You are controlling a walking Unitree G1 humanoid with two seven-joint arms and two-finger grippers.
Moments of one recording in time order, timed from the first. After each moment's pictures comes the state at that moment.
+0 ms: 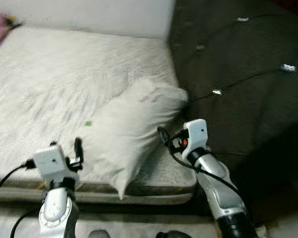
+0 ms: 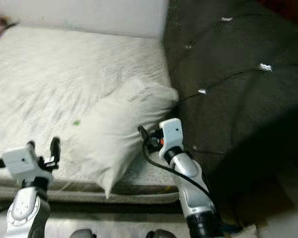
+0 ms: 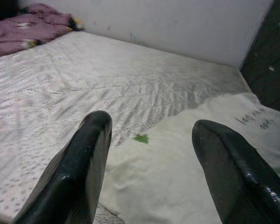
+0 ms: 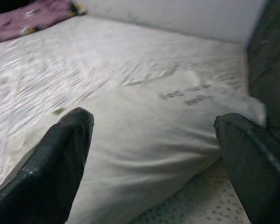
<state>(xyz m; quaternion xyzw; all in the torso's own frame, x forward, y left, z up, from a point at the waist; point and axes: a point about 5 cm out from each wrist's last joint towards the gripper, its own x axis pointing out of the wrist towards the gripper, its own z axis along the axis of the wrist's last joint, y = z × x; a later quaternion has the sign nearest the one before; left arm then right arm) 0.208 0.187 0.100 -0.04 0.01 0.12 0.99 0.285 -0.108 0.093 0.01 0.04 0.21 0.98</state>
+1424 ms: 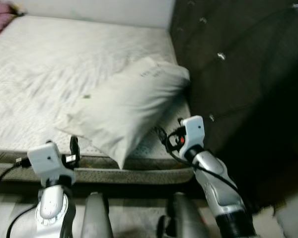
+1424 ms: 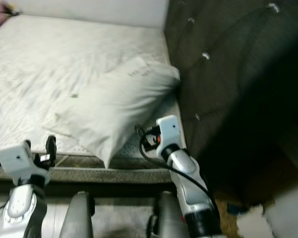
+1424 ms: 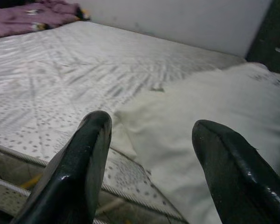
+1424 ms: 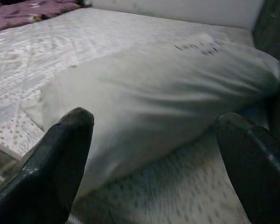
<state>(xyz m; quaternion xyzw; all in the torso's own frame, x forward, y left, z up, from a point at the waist) 0.213 0.191 0.104 -0.04 0.01 0.12 0.99 0.285 -0.105 0.097 0.02 0.05 0.22 0.97</state>
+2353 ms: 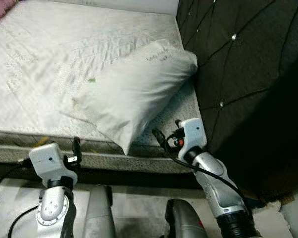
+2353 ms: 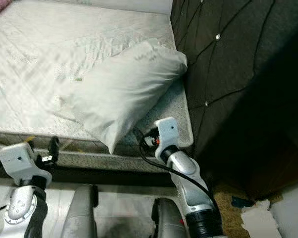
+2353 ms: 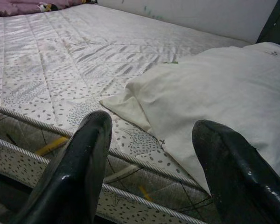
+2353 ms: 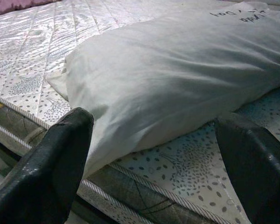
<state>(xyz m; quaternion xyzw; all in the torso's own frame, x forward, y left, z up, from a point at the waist) 0.210 0.189 0.101 -0.05 0.02 0.11 0.99 0.286 -0.101 0.098 0.01 0.06 0.24 0.97</state>
